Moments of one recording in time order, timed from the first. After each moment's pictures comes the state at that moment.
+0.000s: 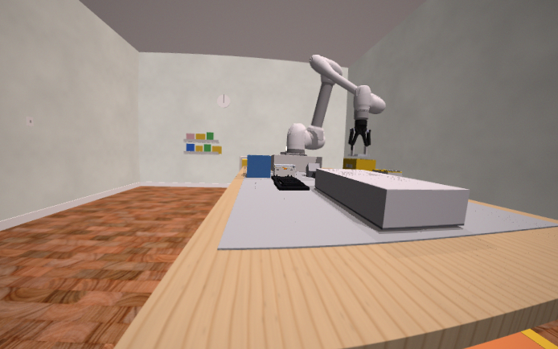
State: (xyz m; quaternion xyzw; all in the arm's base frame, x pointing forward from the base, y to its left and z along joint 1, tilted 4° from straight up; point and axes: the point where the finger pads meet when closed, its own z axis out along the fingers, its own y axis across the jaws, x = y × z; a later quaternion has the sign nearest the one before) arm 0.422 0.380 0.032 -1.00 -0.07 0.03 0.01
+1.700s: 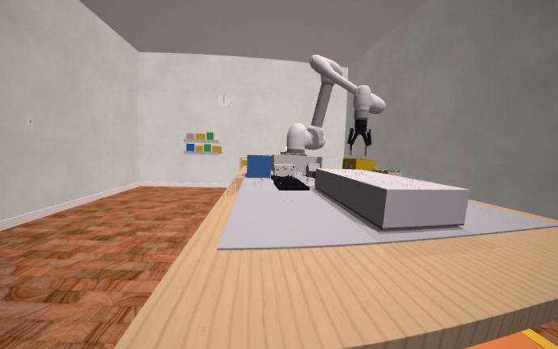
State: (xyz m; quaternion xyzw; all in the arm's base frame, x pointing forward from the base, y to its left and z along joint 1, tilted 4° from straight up) arm 0.422 0.380 0.032 -1.00 -0.07 0.03 0.01
